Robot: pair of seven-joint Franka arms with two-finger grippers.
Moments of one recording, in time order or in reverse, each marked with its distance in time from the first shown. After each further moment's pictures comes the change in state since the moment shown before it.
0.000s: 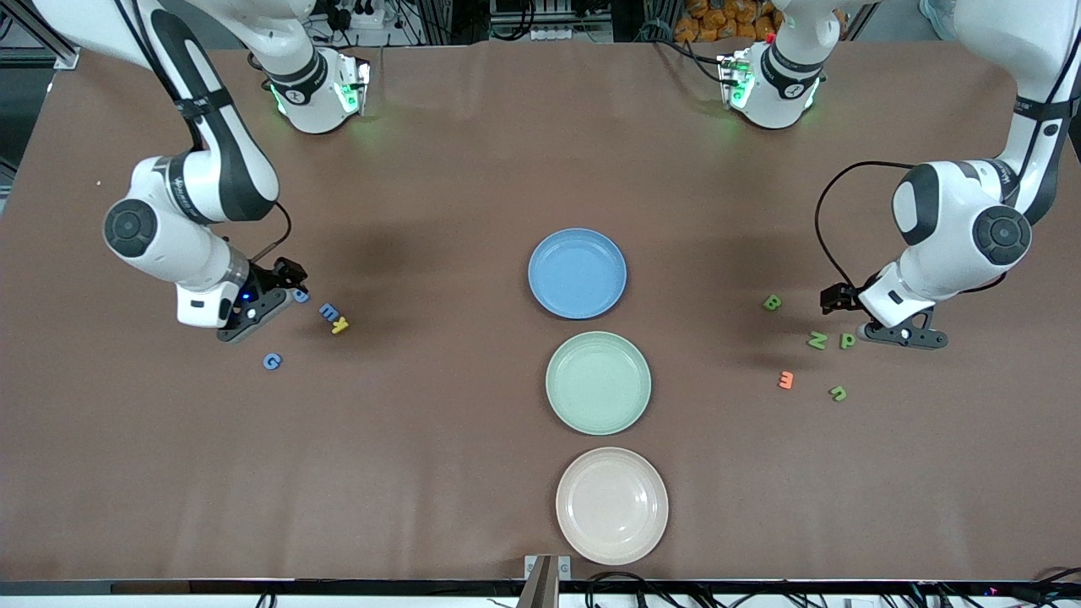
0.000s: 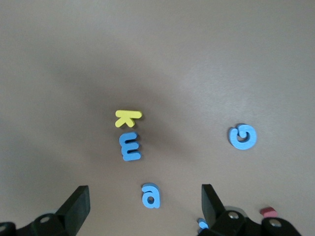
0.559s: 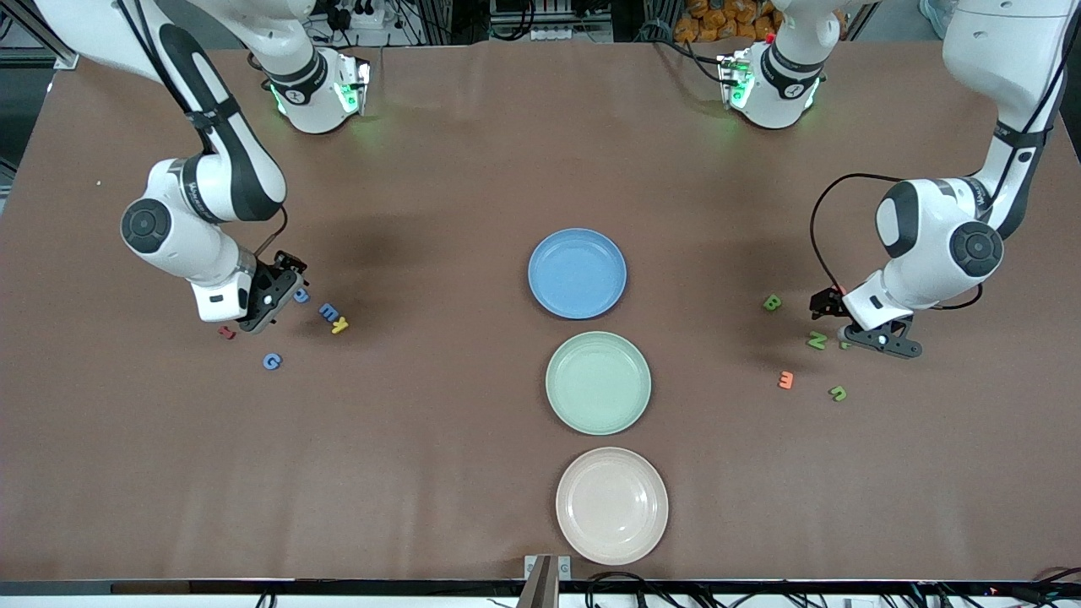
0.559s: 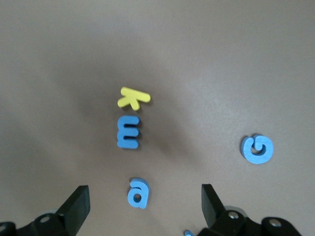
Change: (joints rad) left arm 0.005 0.090 -0.004 -0.017 0.000 0.114 0.119; right arm -0.030 0.023 -0.001 -0.087 -0.005 0.122 -0.266
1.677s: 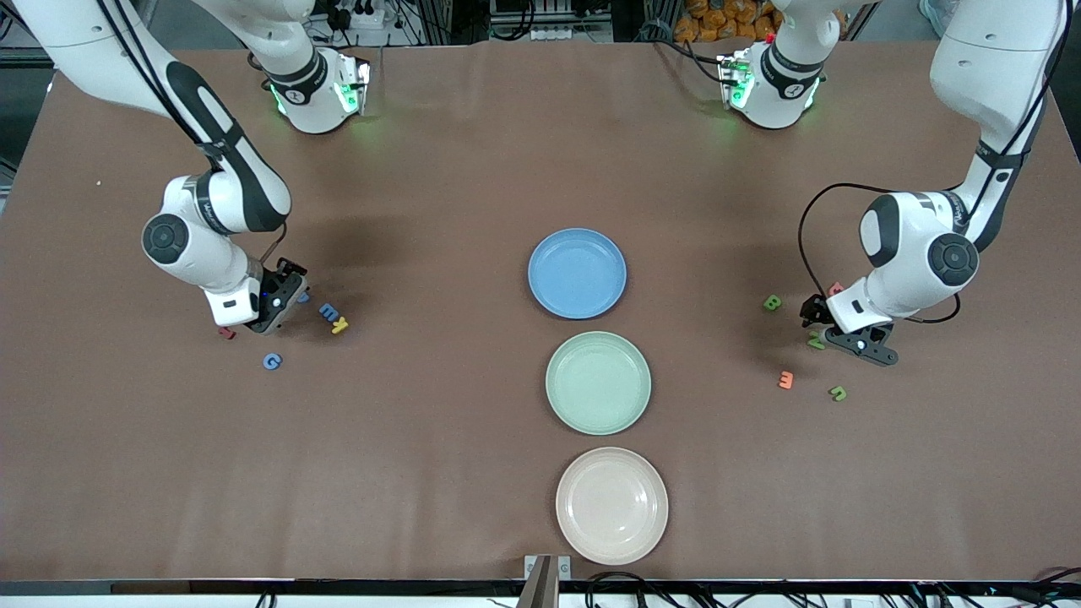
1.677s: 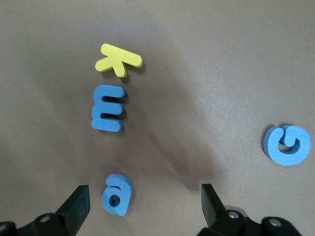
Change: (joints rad) left arm -0.005 0.075 -0.006 0.009 0.001 0.083 0.100; right arm -0.053 0.120 -0.001 -0.029 -0.106 0.139 -0.041
